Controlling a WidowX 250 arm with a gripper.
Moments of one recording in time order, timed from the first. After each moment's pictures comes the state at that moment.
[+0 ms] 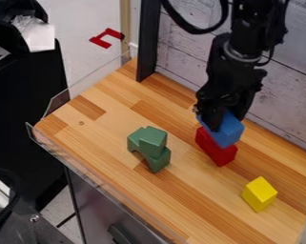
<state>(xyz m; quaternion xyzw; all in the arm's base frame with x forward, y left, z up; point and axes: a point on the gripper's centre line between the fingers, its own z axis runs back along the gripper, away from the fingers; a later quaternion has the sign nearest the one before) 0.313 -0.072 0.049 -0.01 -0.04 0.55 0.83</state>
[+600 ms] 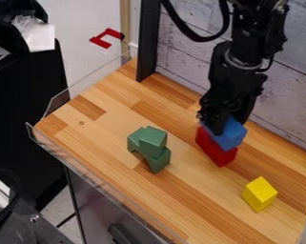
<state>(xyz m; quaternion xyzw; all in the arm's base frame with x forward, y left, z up) 0.321 -0.069 0.041 -0.03 -0.05 0.57 0.82</state>
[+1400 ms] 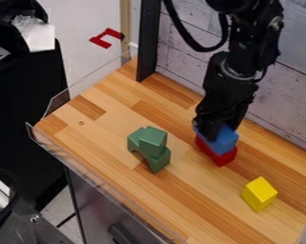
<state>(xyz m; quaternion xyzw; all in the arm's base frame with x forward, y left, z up) 0.322 -0.064 0.023 0.00 -0.04 0.58 0.81</state>
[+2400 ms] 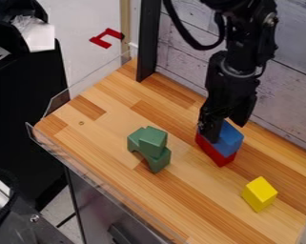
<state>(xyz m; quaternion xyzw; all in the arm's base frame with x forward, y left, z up) 0.331 -0.066 0.018 -0.04 -0.04 0.61 0.79</state>
